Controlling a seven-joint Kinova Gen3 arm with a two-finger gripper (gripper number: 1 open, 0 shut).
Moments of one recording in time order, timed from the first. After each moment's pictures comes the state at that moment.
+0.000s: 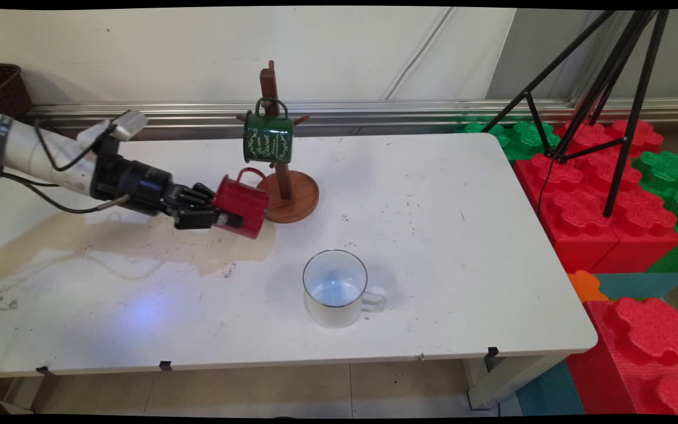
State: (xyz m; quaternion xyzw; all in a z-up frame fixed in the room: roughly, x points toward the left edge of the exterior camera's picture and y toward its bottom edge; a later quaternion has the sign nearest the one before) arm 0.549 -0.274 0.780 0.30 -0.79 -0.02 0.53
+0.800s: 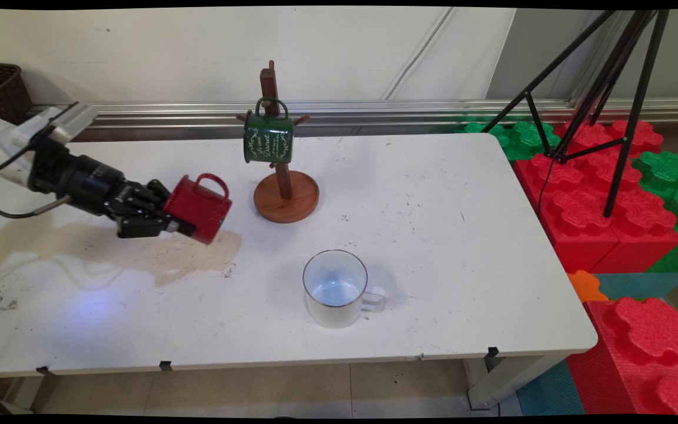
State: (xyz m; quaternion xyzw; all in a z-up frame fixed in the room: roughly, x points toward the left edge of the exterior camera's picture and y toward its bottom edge) arm 0.590 -0.238 0.820 0.24 -0.85 0.01 0.47
